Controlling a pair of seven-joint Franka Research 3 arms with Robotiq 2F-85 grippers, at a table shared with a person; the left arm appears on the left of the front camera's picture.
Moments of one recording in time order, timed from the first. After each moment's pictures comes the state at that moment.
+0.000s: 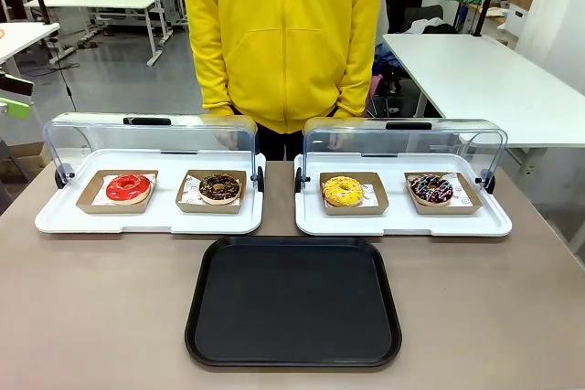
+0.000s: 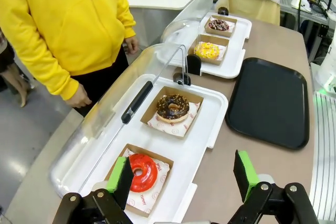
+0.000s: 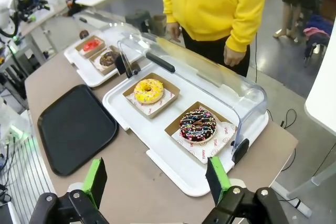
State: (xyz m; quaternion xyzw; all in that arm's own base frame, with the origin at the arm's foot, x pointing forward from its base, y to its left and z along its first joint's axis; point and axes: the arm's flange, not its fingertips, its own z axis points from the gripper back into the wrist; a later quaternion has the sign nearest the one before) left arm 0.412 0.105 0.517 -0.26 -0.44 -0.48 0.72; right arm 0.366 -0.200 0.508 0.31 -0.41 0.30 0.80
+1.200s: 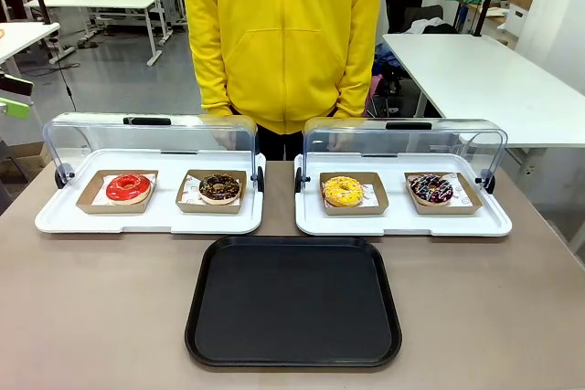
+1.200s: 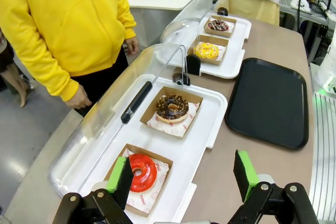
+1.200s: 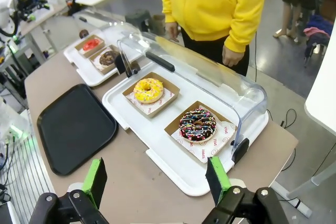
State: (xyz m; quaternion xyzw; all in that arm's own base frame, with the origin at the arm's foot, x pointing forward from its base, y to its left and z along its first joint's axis) left arm 0.411 0.105 0.517 -0.26 -0.44 -0.48 0.72; right arm 0.366 -0.201 0.507 0.31 -0.41 0.31 0.80
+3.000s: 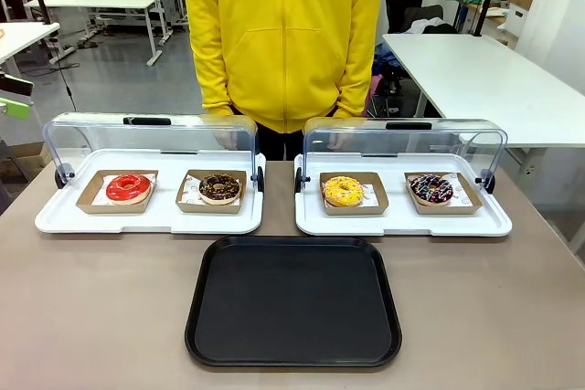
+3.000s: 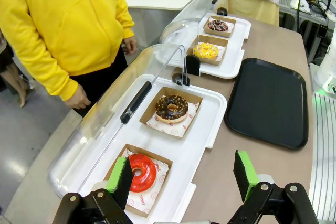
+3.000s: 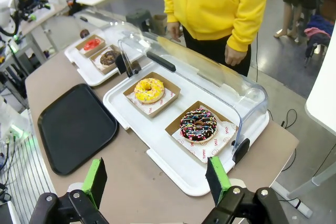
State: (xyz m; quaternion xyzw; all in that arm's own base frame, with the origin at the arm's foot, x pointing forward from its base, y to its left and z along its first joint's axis) left arm 0.411 0.105 0.517 -0.26 -0.44 -0.48 0.72; right arm 0.365 -0.200 0.507 0.31 -0.41 0.31 0.80
